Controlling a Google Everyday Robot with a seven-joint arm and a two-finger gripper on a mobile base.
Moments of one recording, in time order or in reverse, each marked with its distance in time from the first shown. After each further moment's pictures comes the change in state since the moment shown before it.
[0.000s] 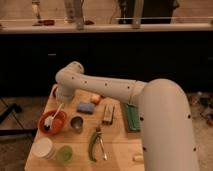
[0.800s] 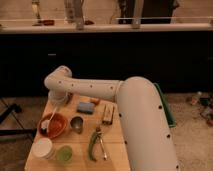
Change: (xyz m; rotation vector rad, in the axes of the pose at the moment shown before) arm 0.002 -0.017 0.044 -0.076 0.015 -0.003
